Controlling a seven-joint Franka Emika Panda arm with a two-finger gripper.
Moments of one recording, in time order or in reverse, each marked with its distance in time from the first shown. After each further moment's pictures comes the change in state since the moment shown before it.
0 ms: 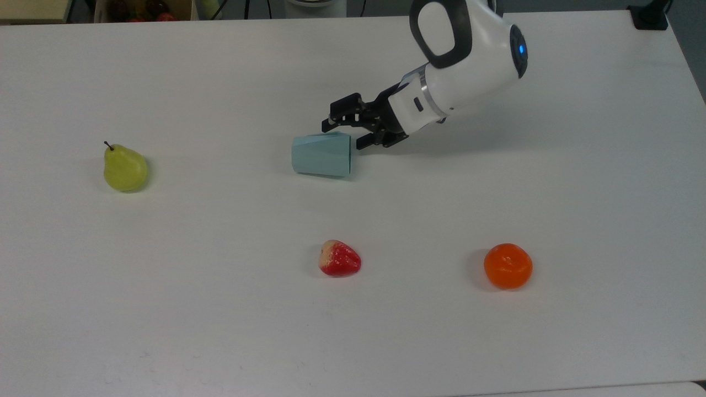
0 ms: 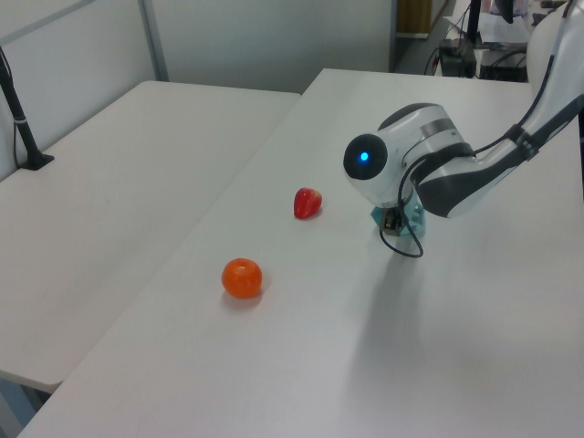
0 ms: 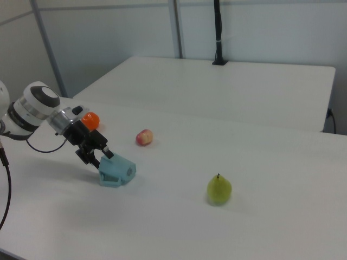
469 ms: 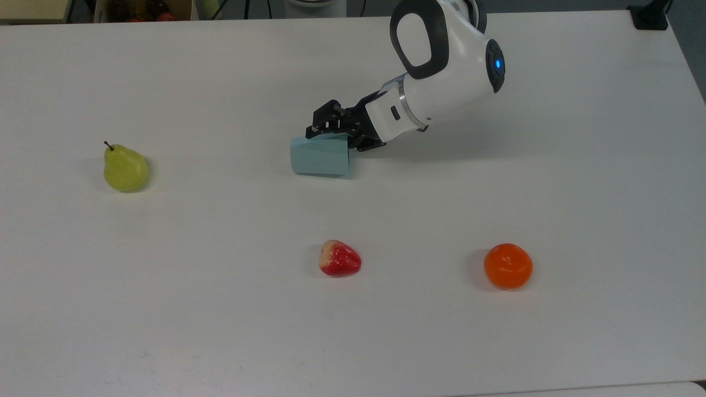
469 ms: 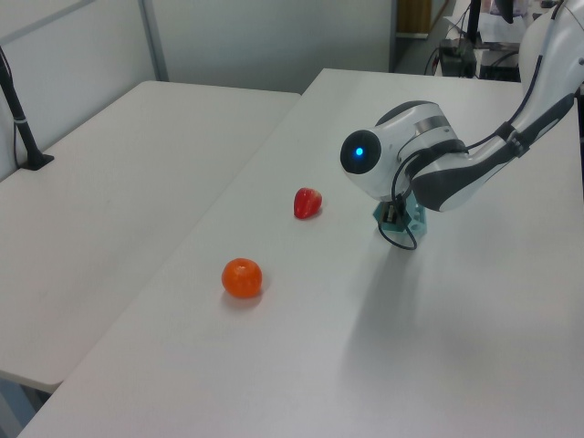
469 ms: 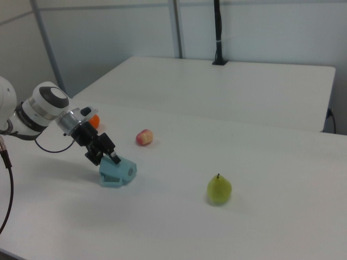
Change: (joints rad) arm -0.045 0.009 -0.005 0.001 0.000 0.000 0.002
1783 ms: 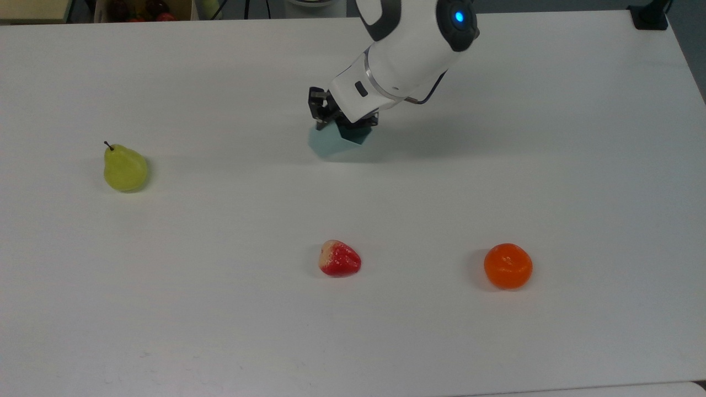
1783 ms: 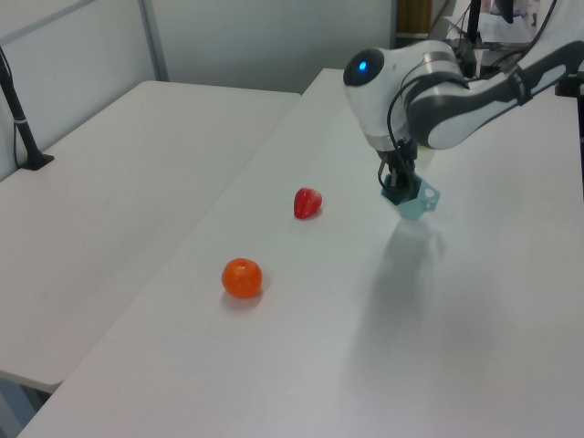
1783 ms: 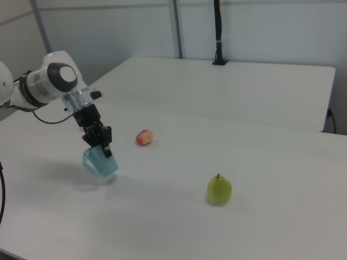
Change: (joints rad) arm -0.096 -0.121 -0.001 0.027 0.310 0.048 -0.229
